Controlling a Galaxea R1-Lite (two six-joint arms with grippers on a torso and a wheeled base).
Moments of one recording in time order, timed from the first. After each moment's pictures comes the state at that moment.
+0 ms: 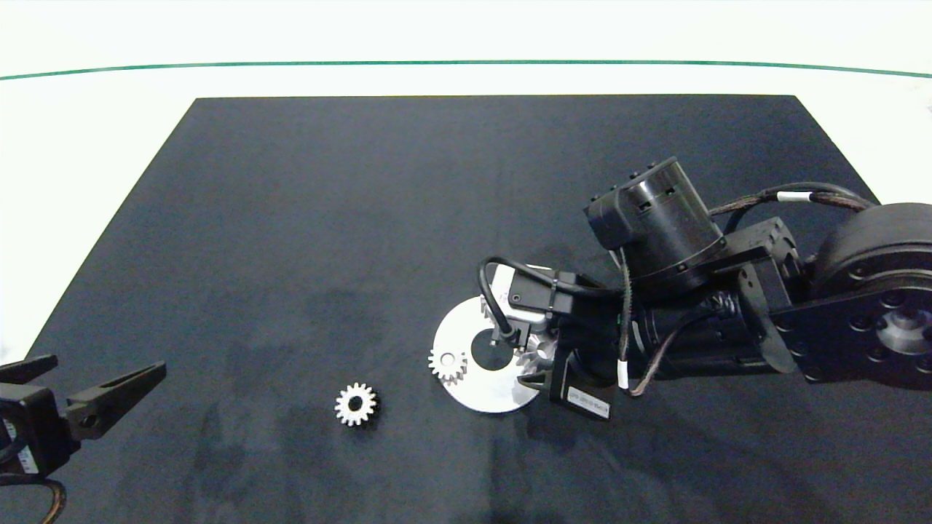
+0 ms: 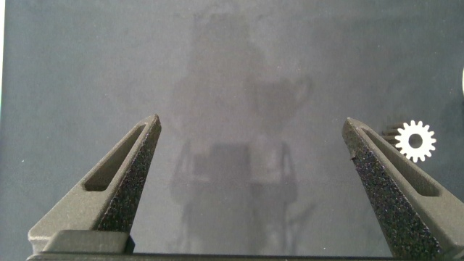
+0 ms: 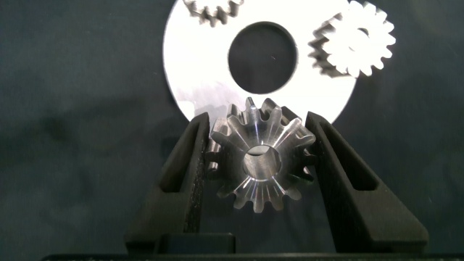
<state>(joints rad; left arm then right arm) 0.02 0.90 -0.54 -0.04 -0.04 0.01 0.79 1.77 -1.35 0.32 -0.08 -0.64</state>
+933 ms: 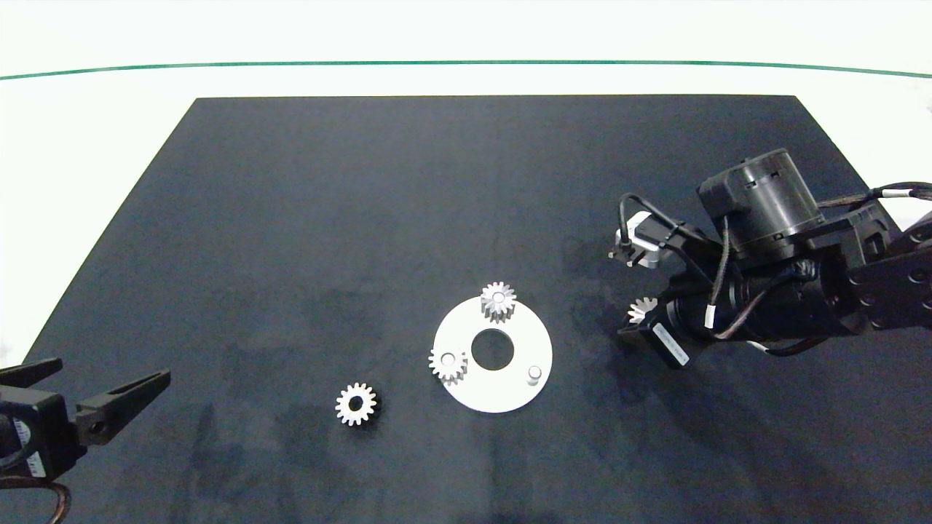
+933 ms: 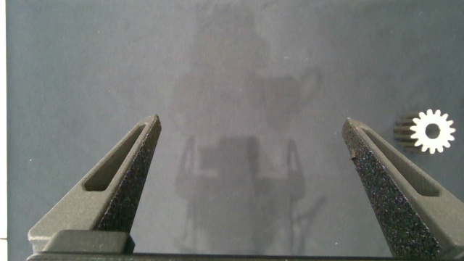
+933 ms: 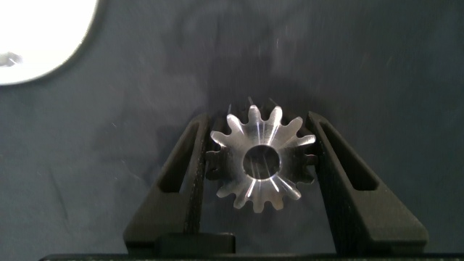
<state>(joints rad) 0.02 0.93 -0.53 -0.03 -0.04 0.05 0.49 1.69 -1.23 0.31 -0.16 -0.33</state>
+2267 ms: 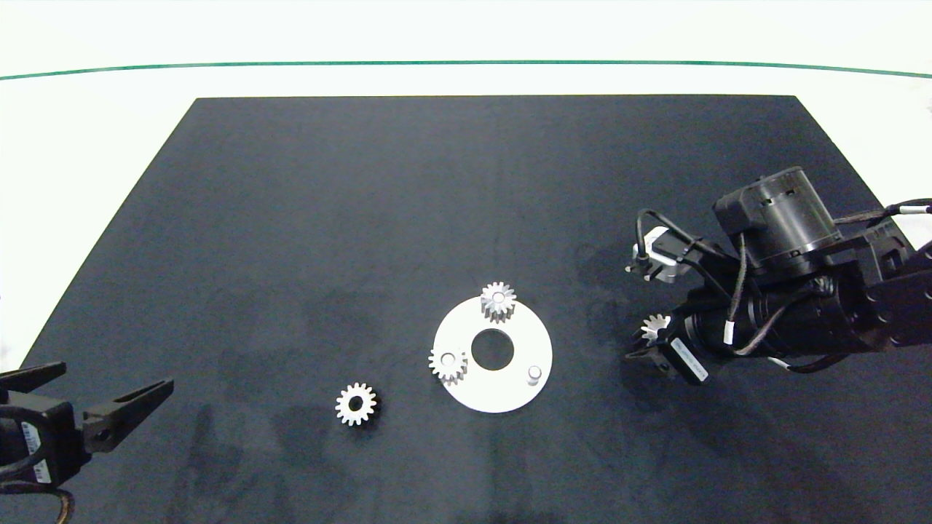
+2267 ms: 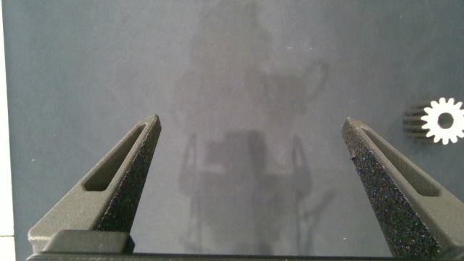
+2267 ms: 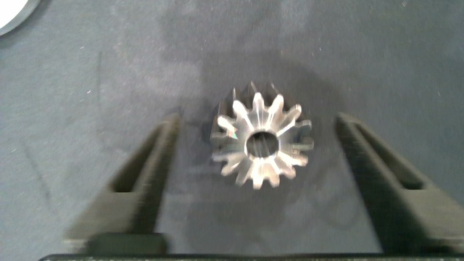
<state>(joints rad) 0.02 0.93 -0.52 -0.03 -0.04 0.10 0.46 1.66 -1.16 0.31 -0.16 -0.32</state>
